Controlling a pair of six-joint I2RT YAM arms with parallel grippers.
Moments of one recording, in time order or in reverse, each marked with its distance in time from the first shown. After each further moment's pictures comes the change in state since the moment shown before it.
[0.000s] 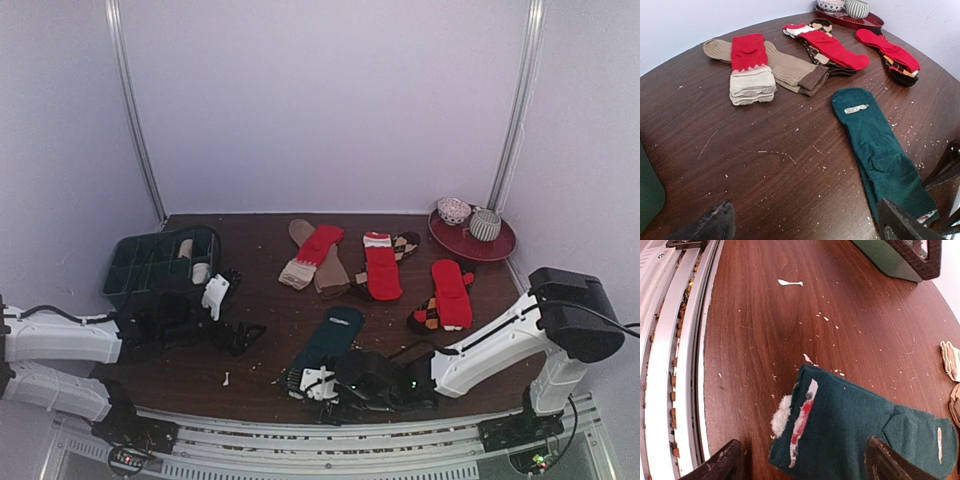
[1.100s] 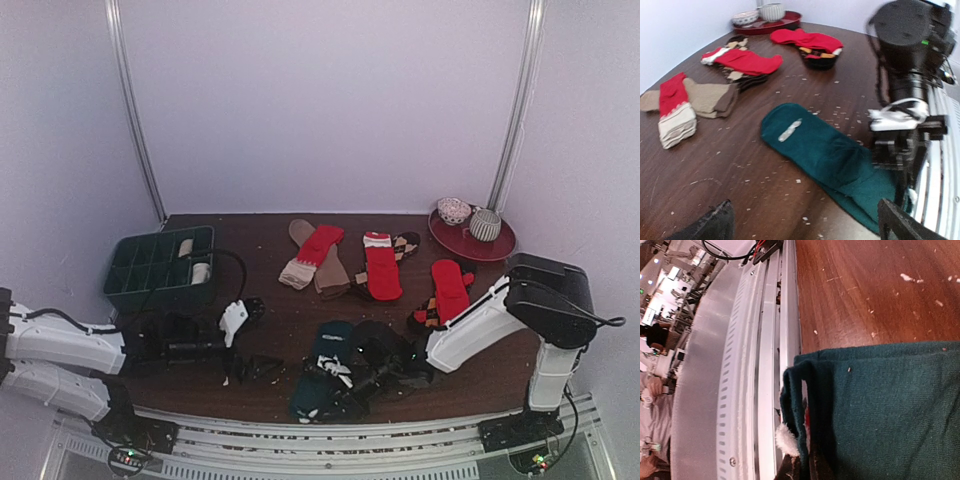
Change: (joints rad) left arm -0.175 0.024 -0.043 0.119 0.117 0.156; right arm -0.249 0.100 -0.032 0.034 -0.899 0.454
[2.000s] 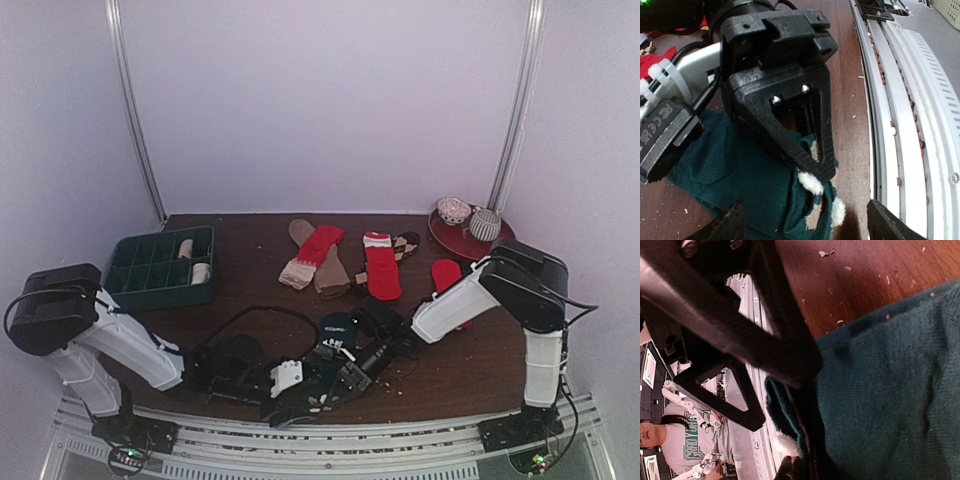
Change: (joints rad) left arm -0.276 0.489 0.093 0.258 0.039 0.101; right arm -0.193 0.132 0.176 -0.312 -0.332 0.101
